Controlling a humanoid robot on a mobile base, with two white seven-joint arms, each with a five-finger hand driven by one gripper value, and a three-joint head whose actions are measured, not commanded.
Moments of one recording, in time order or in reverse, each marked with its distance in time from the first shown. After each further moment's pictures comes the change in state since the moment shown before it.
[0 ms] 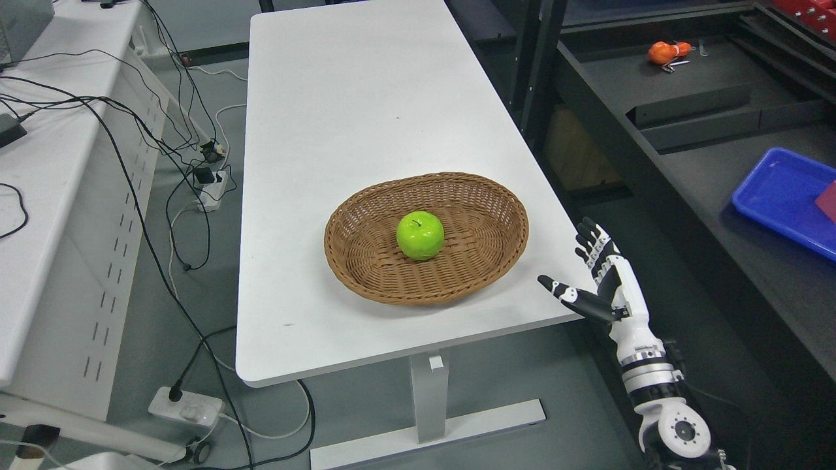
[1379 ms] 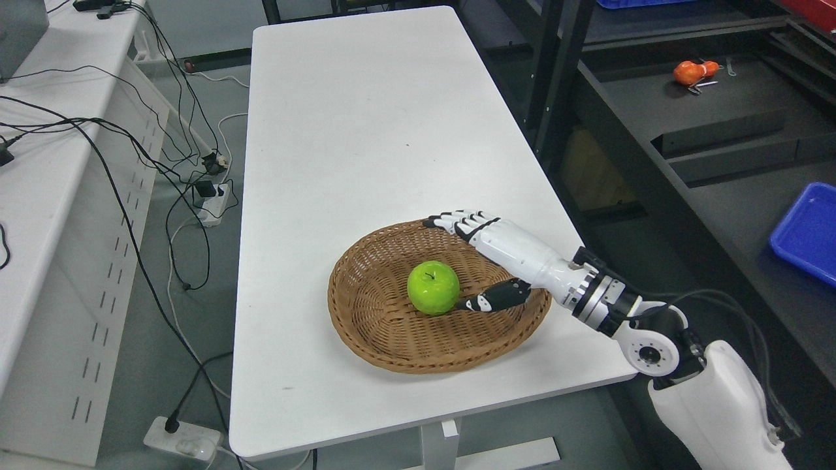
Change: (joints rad) left arm 0.000 0.000 0.000 0.000 0.000 0.000 0.000; right arm -0.329 -0.377 0.451 -0.027 0.626 -0.269 0.216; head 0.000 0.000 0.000
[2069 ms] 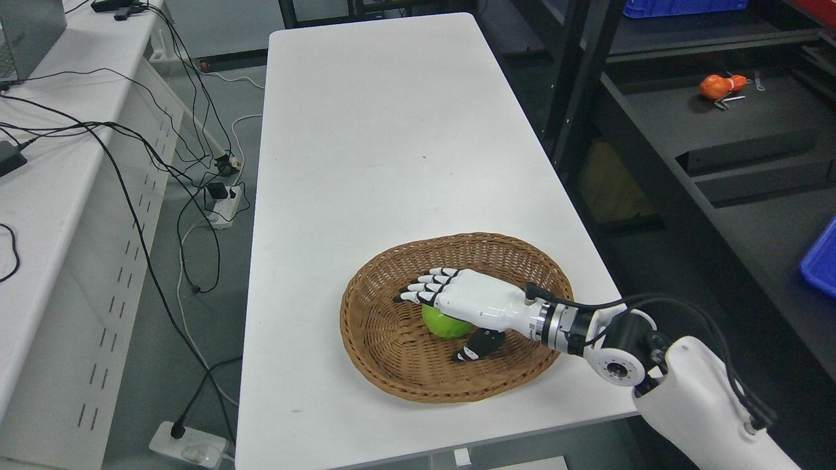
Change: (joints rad) left arm 0.000 0.000 0.000 0.000 0.000 0.000 0.000; right arm -0.064 -0.071 0.203 0.032 0.128 -0.016 0.064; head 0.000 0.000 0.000
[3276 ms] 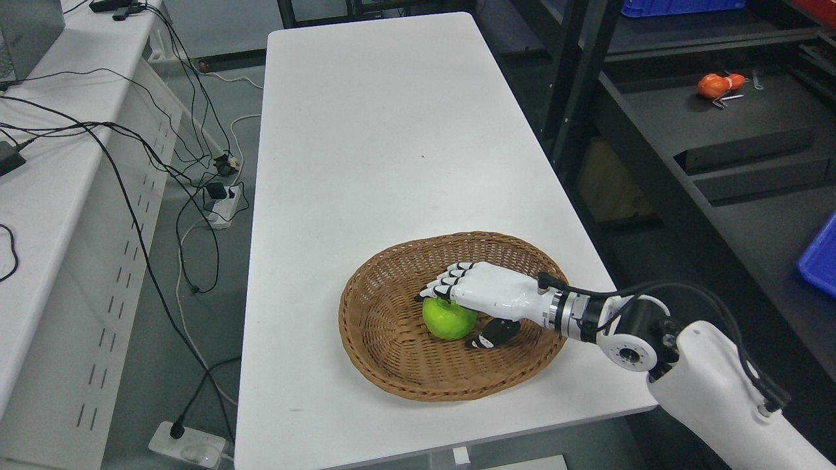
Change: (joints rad) left arm 0.000 0.000 0.000 0.000 0.000 0.000 0.000; right arm -0.043 -0.058 0.018 0.043 -0.020 0.003 0.001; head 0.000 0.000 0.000
